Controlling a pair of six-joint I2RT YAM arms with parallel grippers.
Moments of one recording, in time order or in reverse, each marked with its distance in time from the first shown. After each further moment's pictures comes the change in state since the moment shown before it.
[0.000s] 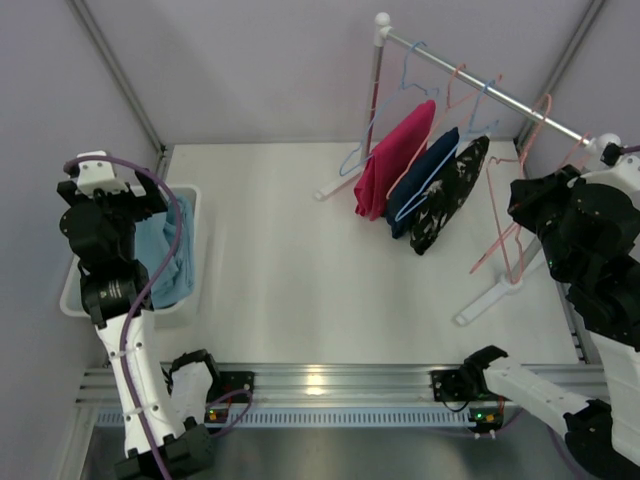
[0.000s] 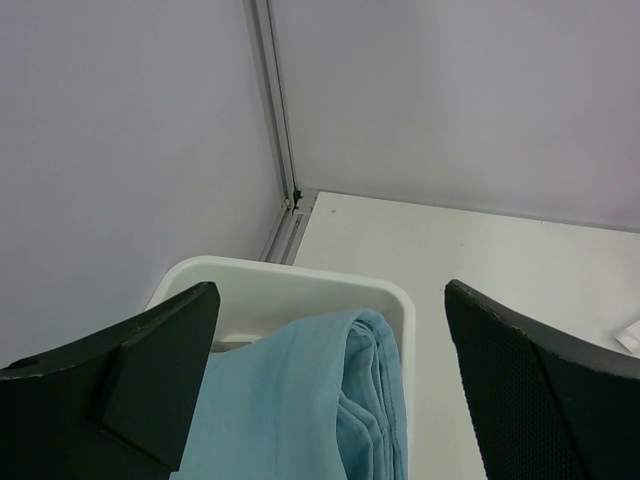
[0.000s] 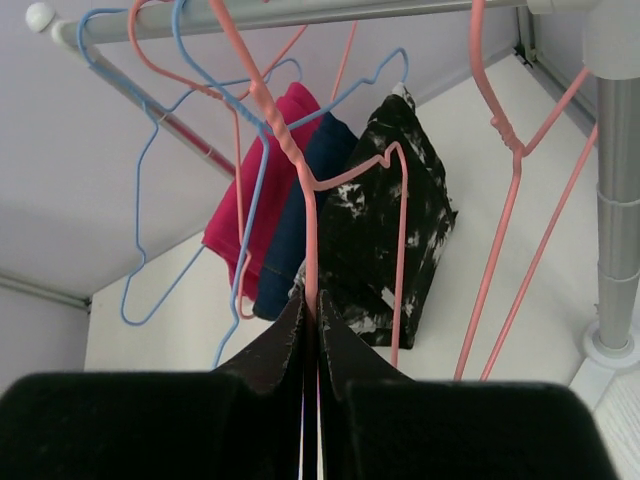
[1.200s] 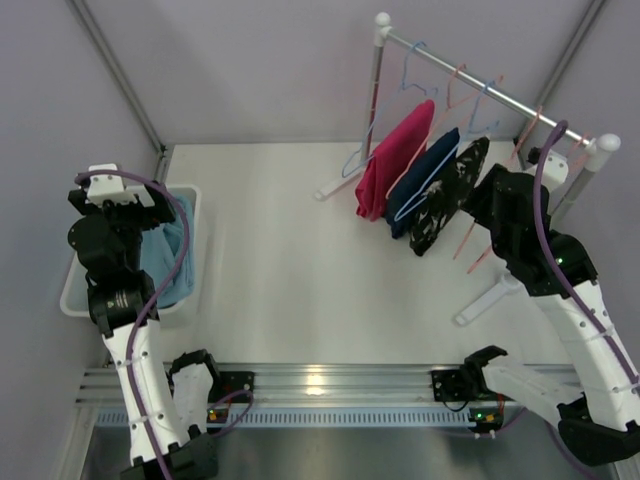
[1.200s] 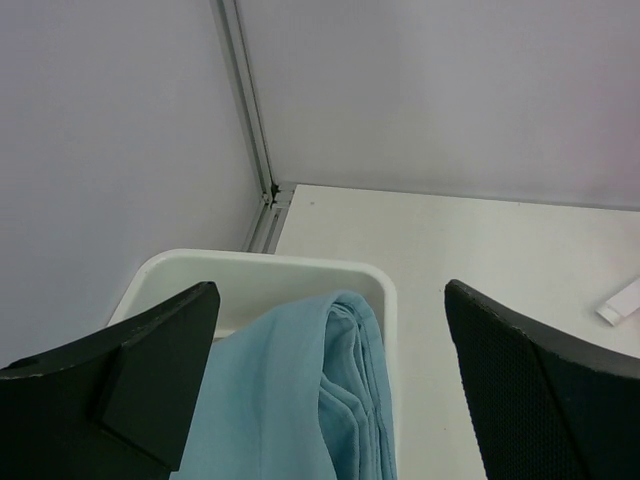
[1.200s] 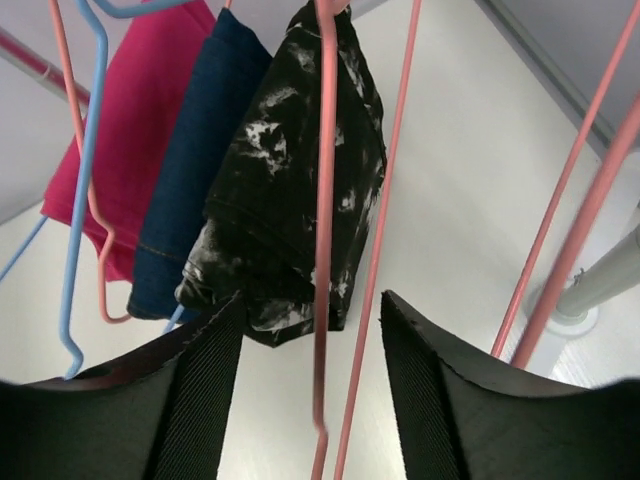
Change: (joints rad) left arm 0.000 -0.066 -0.107 0.045 0.050 0.004; right arm -0.043 0.084 -0.272 0.127 0.069 -0.007
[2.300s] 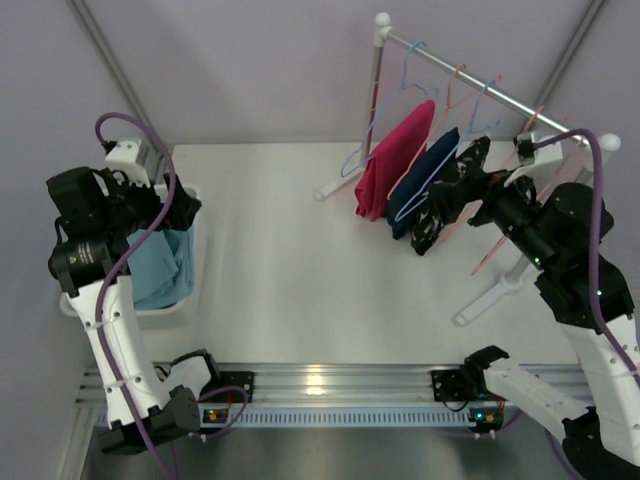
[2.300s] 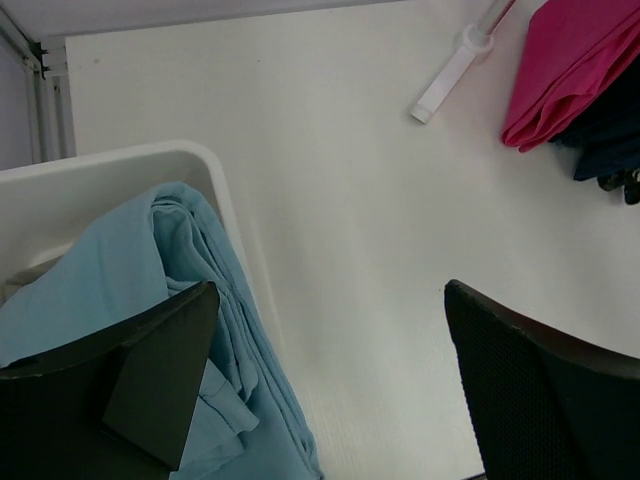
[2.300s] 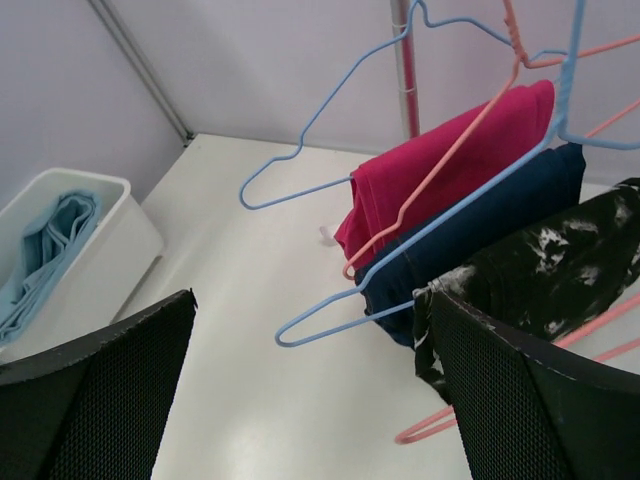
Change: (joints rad) left arm 0.000 0.294 0.495 -0.717 0.426 0.106; right arm -0.002 -0.134 0.058 0.203 -0.665 -0.372
